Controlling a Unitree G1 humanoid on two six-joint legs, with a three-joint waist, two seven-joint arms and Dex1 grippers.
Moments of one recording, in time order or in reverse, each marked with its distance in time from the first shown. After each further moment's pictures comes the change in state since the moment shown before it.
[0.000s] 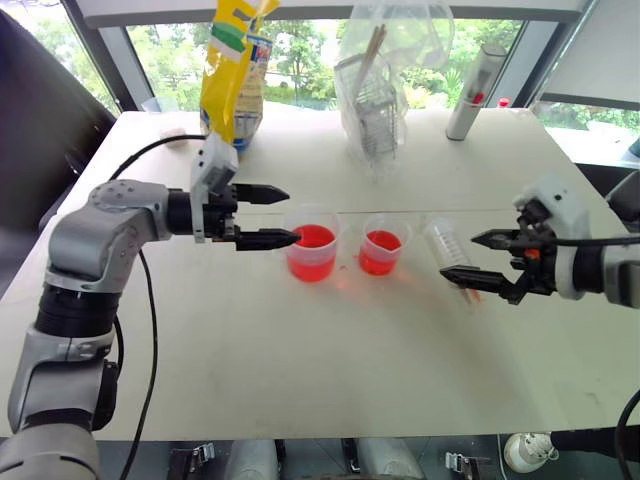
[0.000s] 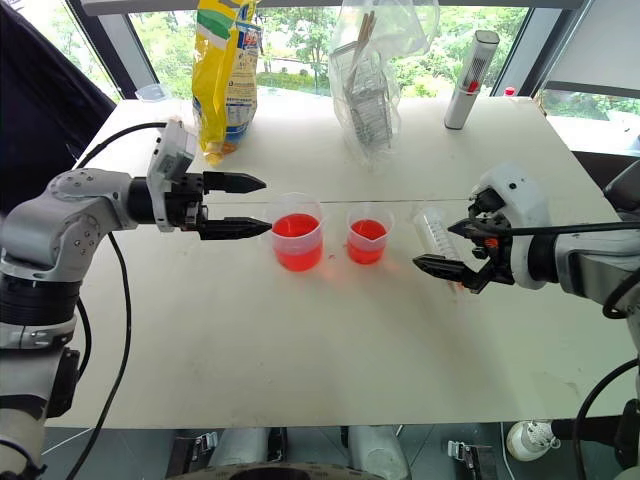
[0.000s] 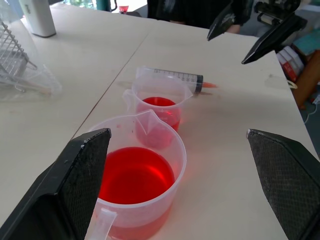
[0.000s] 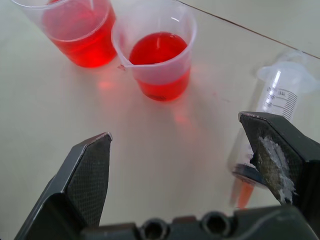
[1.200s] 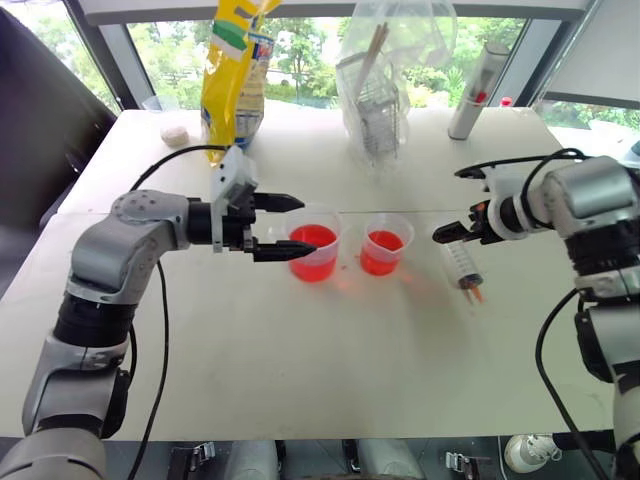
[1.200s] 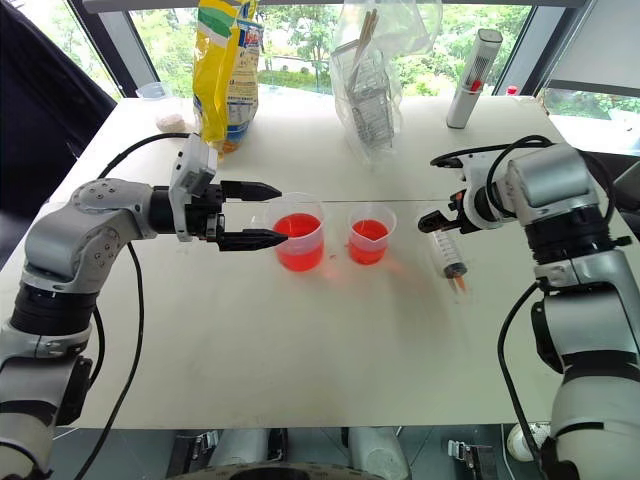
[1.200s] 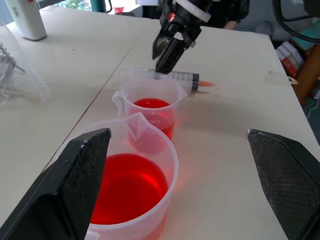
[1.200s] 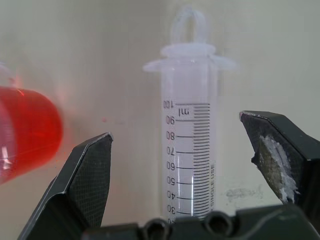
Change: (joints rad) left arm 0.036 -0.031 -0.039 -0.049 0.033 -0.045 0.036; right arm -0.661 0.274 0.688 1.107 -0.454 -0.068 -0.018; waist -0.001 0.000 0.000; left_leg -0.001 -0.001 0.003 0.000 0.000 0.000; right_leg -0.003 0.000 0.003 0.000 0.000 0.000
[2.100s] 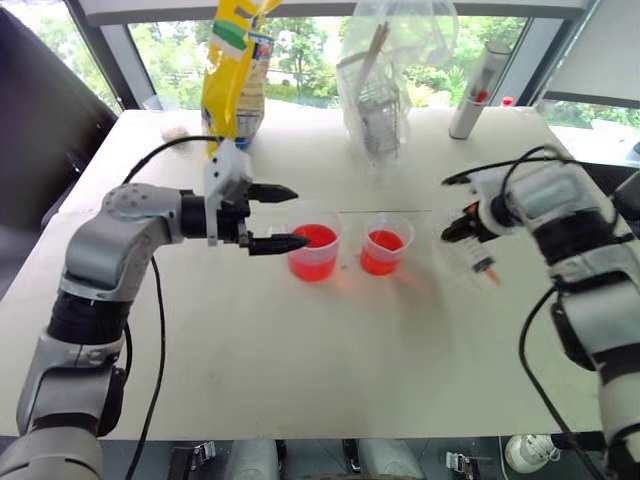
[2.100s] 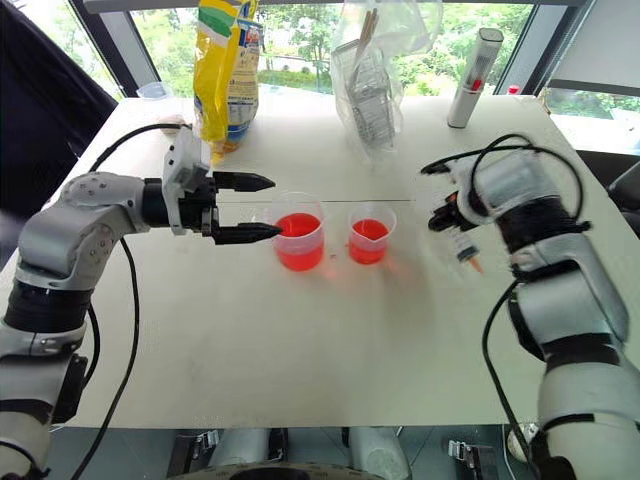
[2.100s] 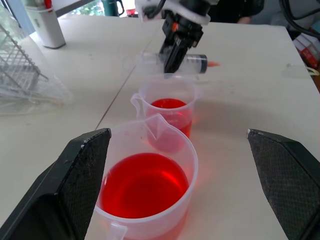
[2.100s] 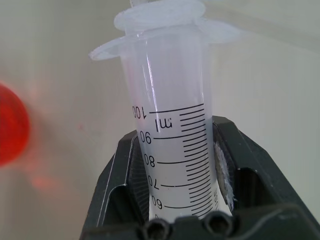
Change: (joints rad) left arm -0.039 0.016 0.013 0.044 0.029 -0.064 0.012; right arm -0.018 -0.020 -0.022 -0.070 -0.285 -0.204 0.234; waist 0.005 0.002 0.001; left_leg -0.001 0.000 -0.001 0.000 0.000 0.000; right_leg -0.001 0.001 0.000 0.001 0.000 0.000
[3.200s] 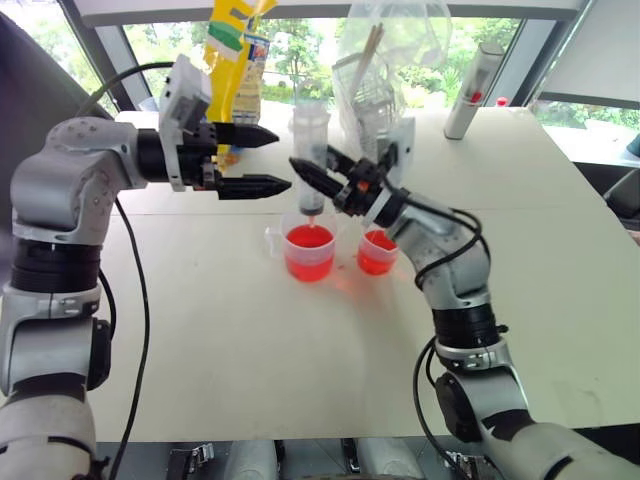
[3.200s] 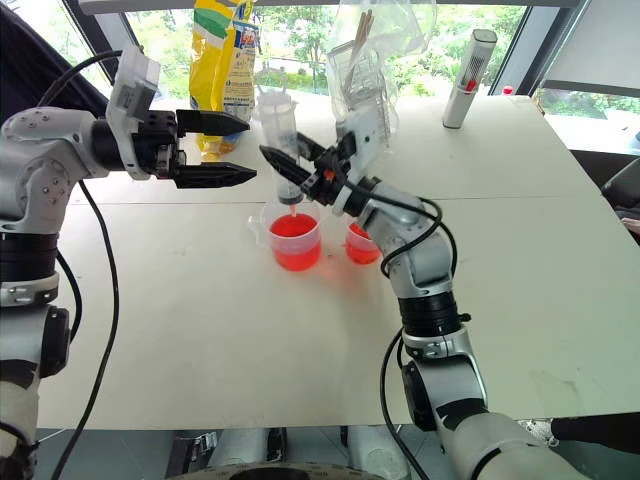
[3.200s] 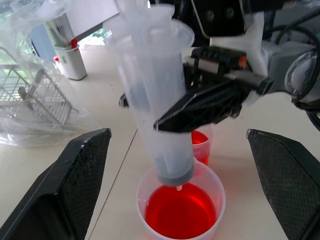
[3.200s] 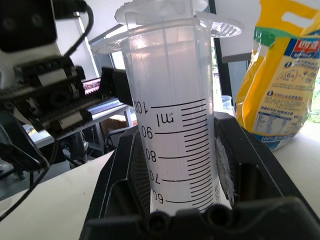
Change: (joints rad) left arm -0.223 0.079 0.039 0.182 -0.030 0.042 -0.118; right arm 0.417 0.717 -0.297 -0.450 0.312 -0.813 -0.220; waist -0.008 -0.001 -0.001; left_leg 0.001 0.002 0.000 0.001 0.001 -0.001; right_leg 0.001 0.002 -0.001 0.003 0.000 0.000
